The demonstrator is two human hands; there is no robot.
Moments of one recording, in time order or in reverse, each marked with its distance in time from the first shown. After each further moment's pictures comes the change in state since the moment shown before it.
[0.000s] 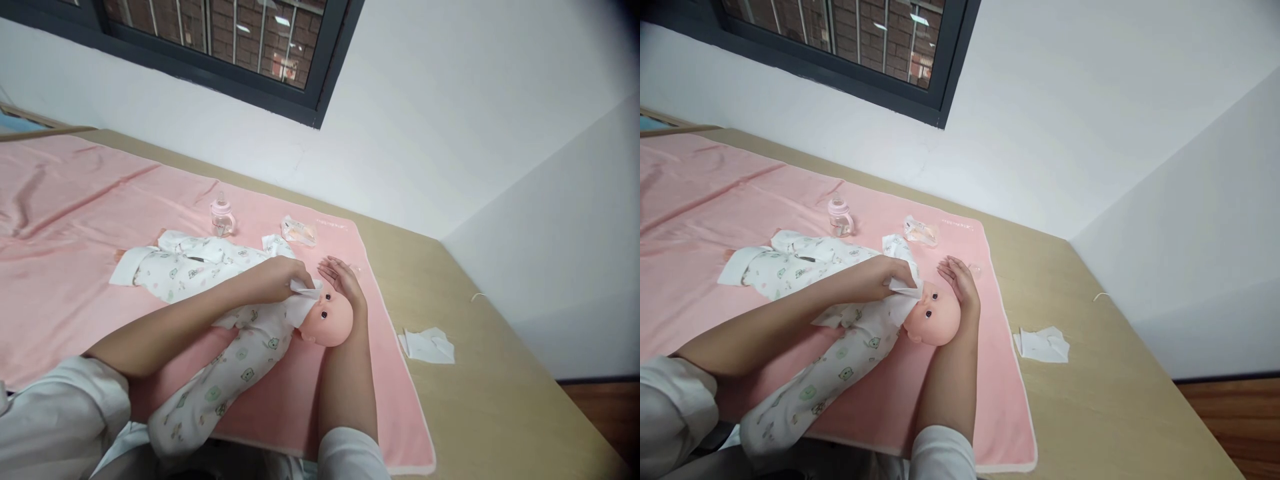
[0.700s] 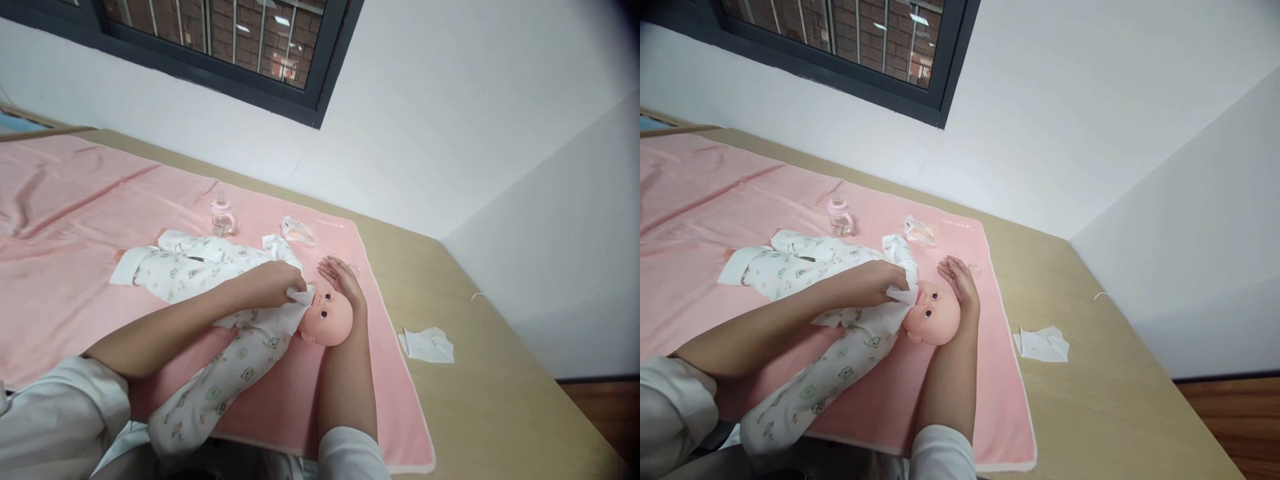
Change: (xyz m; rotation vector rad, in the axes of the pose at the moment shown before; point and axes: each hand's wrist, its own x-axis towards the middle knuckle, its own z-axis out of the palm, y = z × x) left_hand -0.005 0.005 0.000 0.196 -0.089 -0.005; right_hand 0.000 0.001 -0.001 0.008 0.003 -0.005
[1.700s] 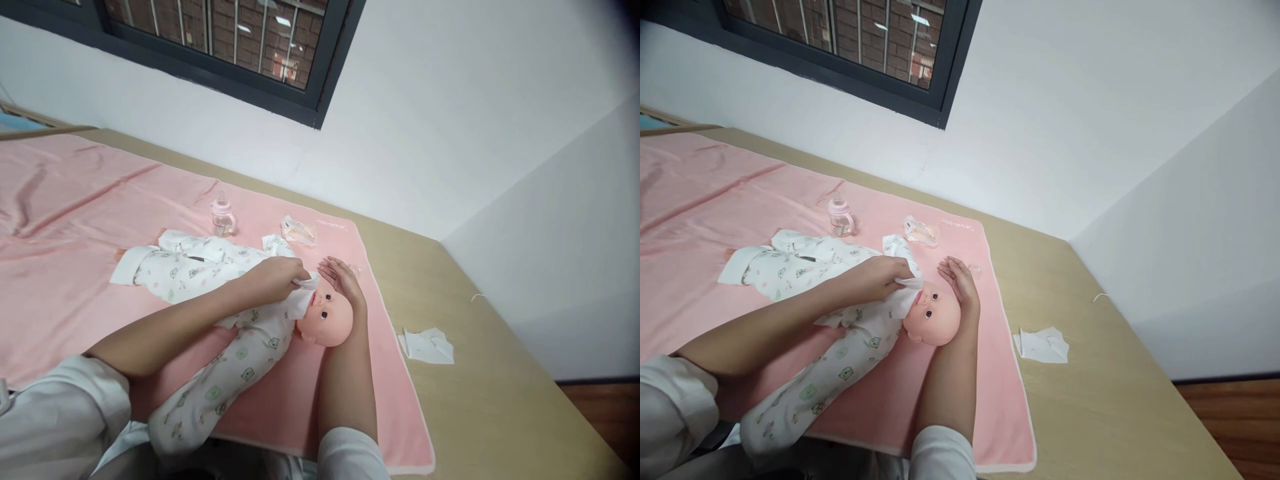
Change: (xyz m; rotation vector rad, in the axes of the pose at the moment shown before) left_hand 0.009 -0.013 0.012 -0.013 0.130 -0.003; right_hand -0.002 -0.002 0.003 -0.013 0.003 -0.004
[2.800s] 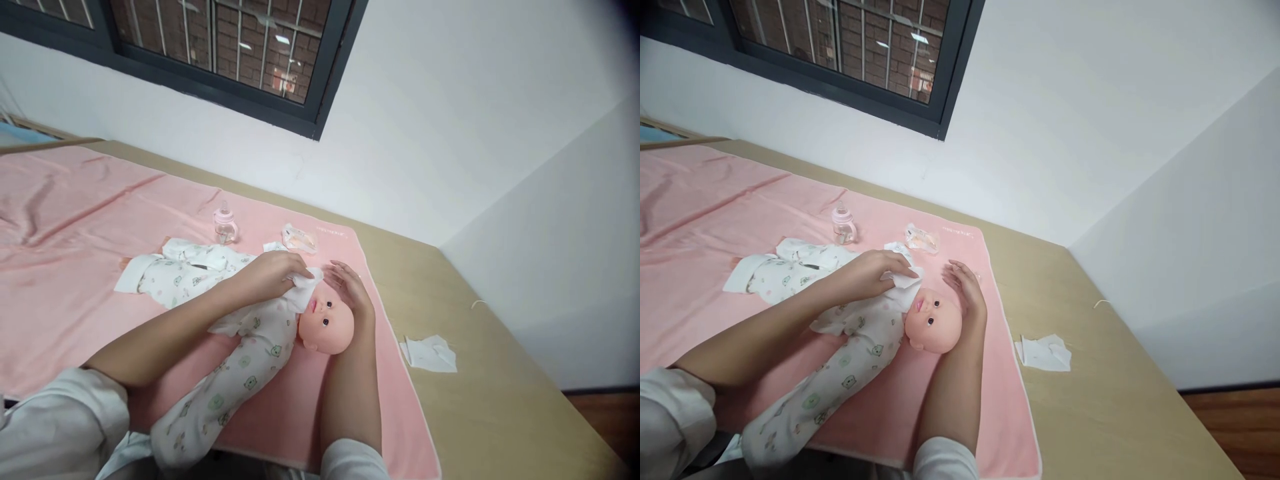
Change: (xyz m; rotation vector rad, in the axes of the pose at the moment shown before) left_hand -0.007 0.003 -0.026 0.010 0.141 -0.003; right_hand -0.013 -0.025 0.006 -0.121 0.012 -0.024
